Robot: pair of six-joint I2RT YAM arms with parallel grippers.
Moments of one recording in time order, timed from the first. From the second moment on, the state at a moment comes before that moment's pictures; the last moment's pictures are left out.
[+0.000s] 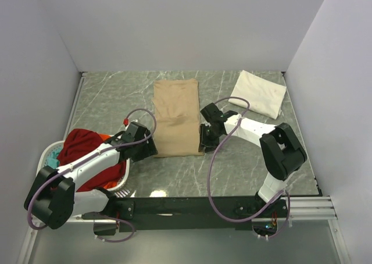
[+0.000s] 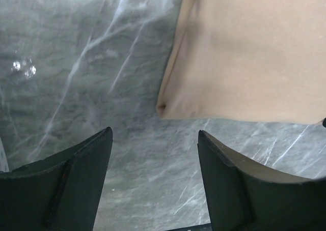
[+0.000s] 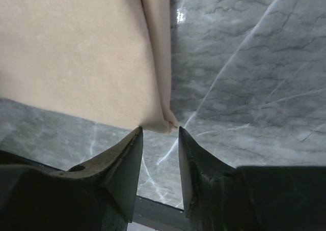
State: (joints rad) left arm -0.53 1.21 0.63 -0.44 -0.08 -0.85; right arm 0.58 1.71 1.08 -0.62 -0.17 0.66
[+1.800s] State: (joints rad) left arm -0.50 1.37 0.63 -0.32 -0.04 -0.87; right arm 0.58 1.76 1.01 -0.52 -0.24 0.67
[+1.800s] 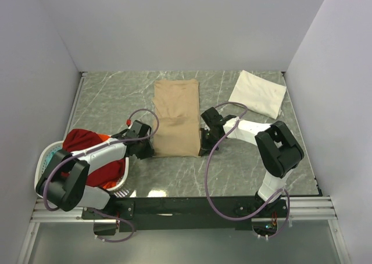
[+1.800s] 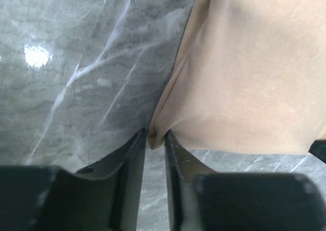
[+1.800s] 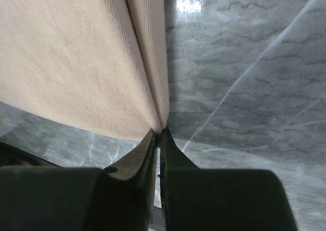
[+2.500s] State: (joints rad) left arm -0.50 1.24 0.62 -0.36 -0.03 -0.88; right arm 0.58 1.70 0.98 -0.56 -0.22 0.68
